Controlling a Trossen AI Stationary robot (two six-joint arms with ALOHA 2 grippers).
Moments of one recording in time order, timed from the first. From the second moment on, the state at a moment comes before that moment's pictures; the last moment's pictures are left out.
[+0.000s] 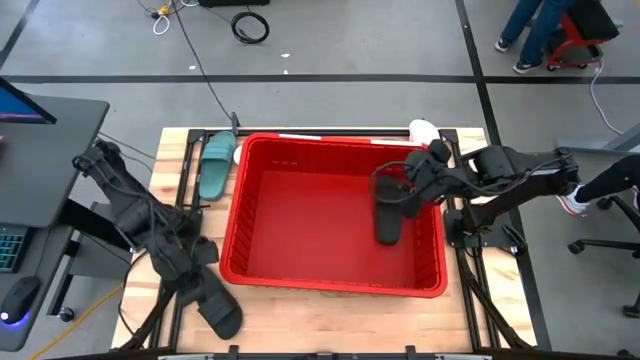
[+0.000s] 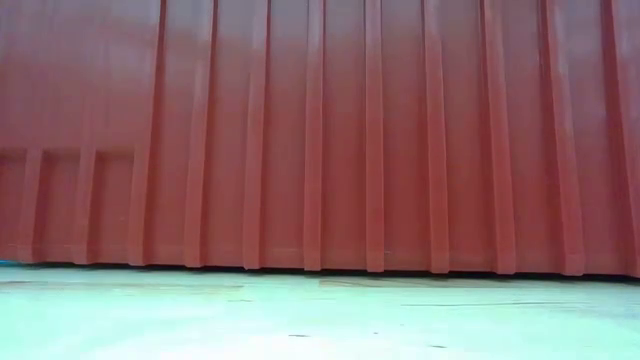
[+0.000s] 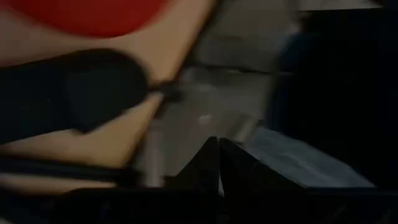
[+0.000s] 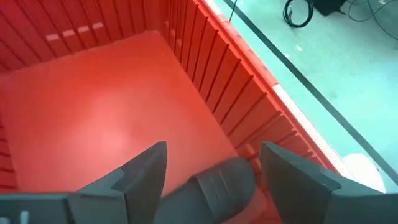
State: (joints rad) left arm -0.81 1.06 1.14 -0.92 0.15 -1.50; right arm 0.21 1.23 1.54 -1.31 0.59 0.60
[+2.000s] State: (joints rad) left arm -1.03 1.06 0.45 -0.24 -0.03 -1.61; right arm 0.50 1.22 1.54 -1.31 0.49 0.94
